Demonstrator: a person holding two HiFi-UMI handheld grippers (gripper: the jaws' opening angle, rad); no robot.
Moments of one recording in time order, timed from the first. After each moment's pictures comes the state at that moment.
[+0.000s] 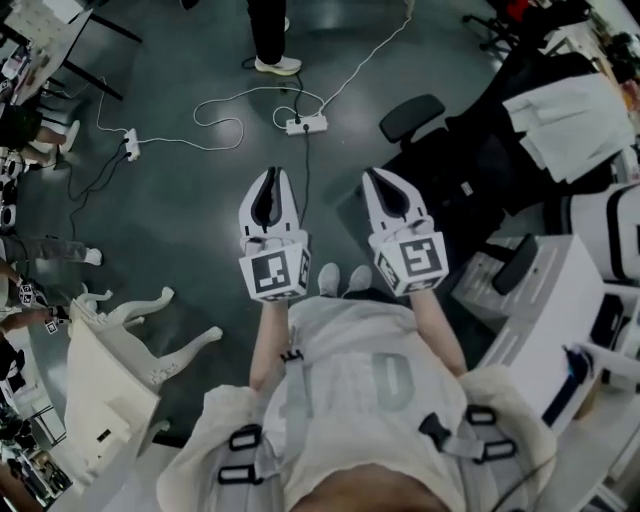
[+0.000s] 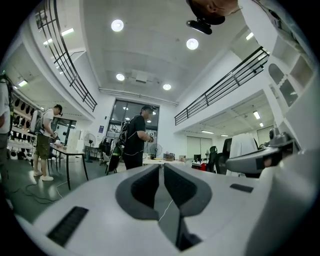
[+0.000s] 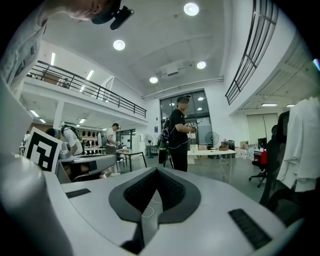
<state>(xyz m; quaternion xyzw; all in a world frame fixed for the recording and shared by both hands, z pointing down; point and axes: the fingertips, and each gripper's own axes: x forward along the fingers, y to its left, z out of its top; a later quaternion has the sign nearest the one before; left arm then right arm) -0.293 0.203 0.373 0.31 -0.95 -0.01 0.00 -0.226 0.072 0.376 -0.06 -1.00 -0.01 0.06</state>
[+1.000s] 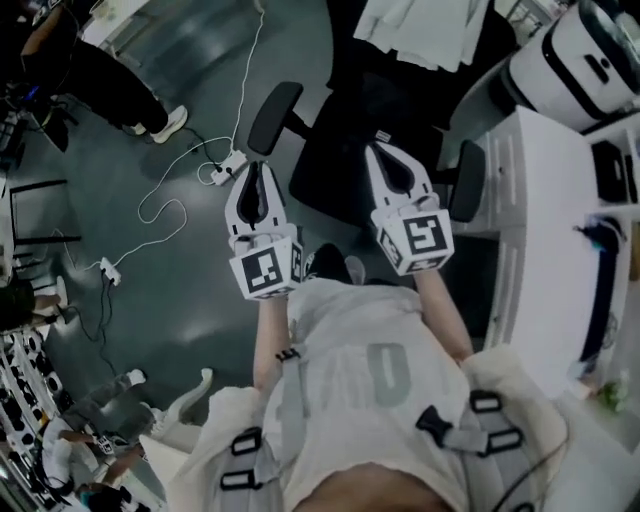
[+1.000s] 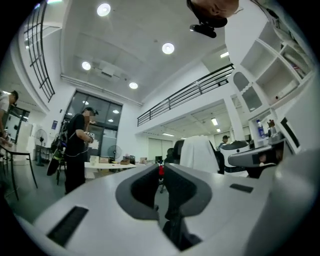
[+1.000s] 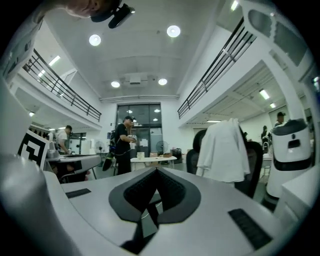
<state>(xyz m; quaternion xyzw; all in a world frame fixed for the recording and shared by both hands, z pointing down) -0.217 -0.056 0.356 0.52 -0.85 0.01 -0.02 -0.081 -0.171 0.365 0.23 -0.97 0.02 0.02</state>
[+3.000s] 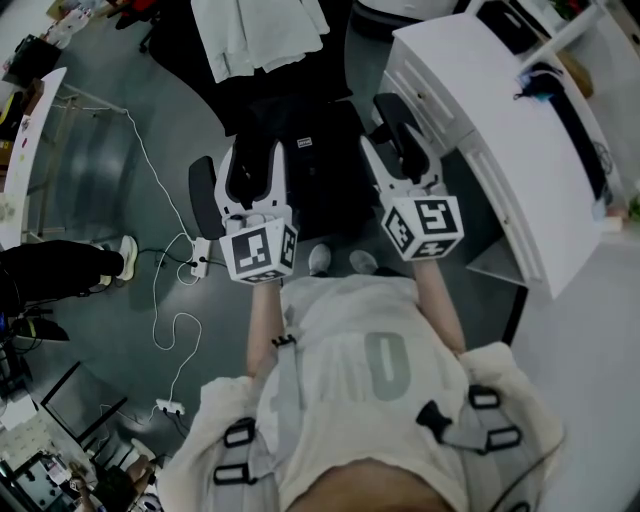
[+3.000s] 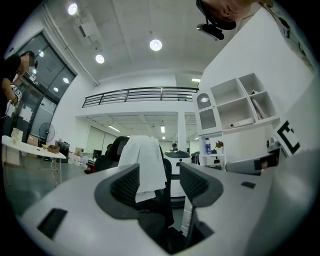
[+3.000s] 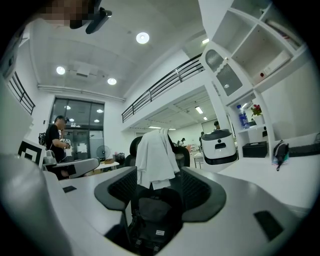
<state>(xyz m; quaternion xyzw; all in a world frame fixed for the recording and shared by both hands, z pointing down) -0.145 -0.238 0.348 0.80 -0.61 -0.02 0.00 0.049 -0.240 0.369 0.57 -0.82 0.09 -0.01</state>
